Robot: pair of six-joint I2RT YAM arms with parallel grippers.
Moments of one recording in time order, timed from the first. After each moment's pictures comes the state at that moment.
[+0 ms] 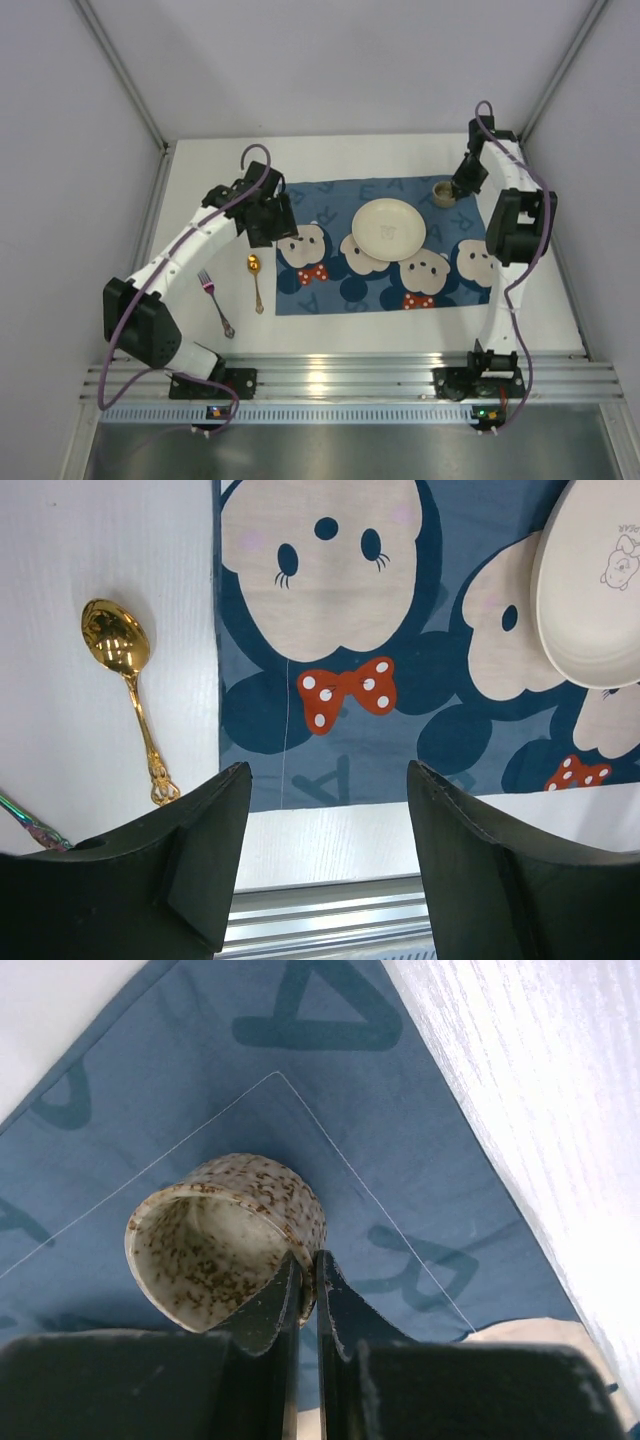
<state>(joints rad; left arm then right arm) -0.46 1.49 1.34 -0.90 -0.04 -0.68 -0.05 2.26 2.03 -1.00 0.07 0.52</state>
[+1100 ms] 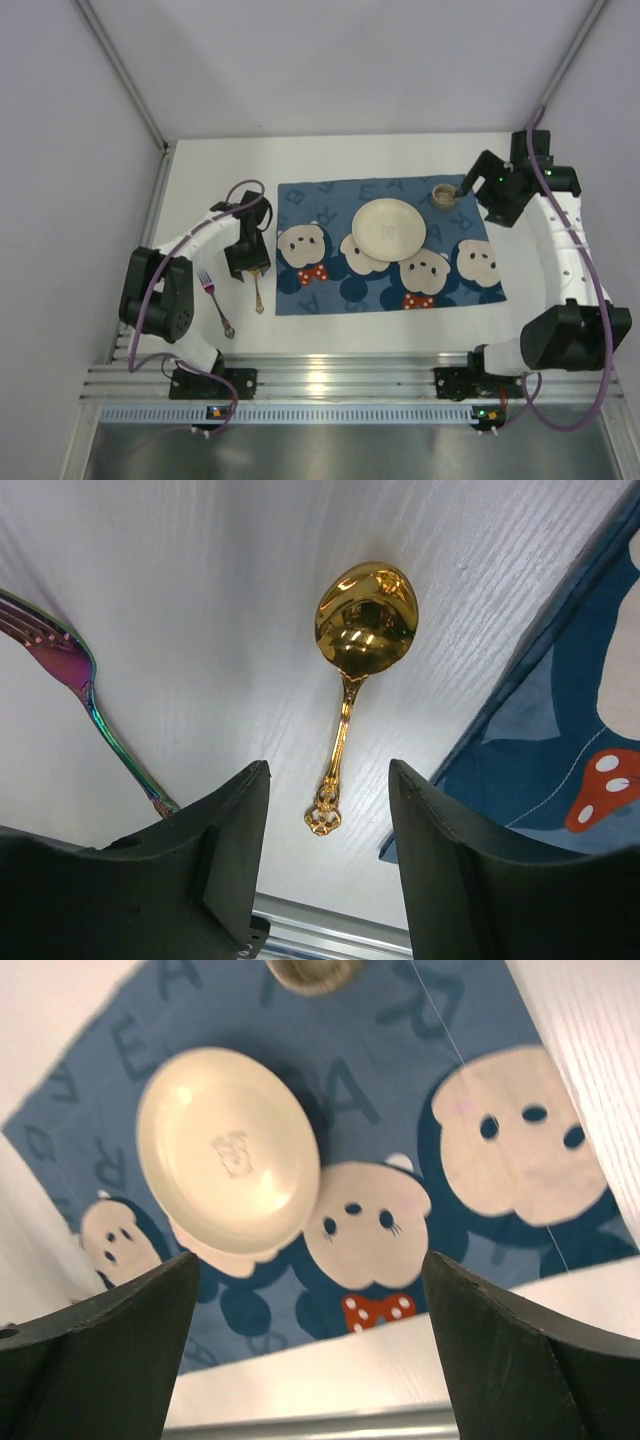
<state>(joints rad) -0.31 1.62 1.10 -0.91 -0.18 -0.65 -0.05 1.43 1.53 -0.99 -0.07 0.57</state>
